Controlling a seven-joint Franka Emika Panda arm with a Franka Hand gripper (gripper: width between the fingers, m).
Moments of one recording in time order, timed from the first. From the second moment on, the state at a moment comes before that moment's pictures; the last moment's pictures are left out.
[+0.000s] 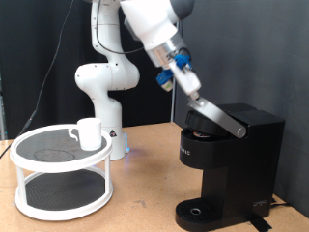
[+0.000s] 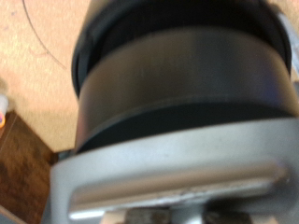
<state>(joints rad) -0.02 -0.18 -0.01 -2.23 0.65 2.09 2.31</state>
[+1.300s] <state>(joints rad) -0.05 -0.04 -0.02 -2.28 0.65 2.23 2.18</state>
